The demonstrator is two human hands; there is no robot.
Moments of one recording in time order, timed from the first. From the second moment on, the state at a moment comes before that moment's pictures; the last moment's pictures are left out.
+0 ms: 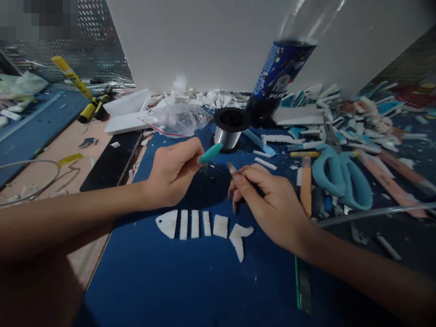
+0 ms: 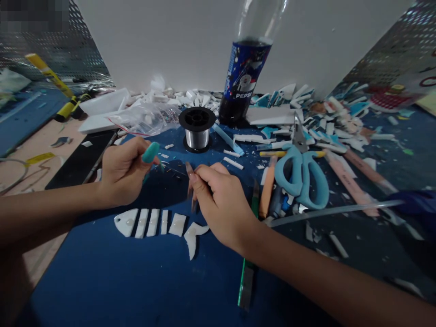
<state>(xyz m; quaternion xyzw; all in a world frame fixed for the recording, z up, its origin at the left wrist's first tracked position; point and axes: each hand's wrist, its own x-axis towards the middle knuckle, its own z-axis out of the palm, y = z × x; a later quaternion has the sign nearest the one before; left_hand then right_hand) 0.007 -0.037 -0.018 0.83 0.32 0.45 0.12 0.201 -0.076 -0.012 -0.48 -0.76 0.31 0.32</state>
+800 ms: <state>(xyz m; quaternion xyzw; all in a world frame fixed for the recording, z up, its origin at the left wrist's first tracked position) 0.015 -0.035 -0.015 0.88 0.31 0.34 0.06 0.202 -0.075 -0.013 -0.42 -0.67 0.44 0.42</state>
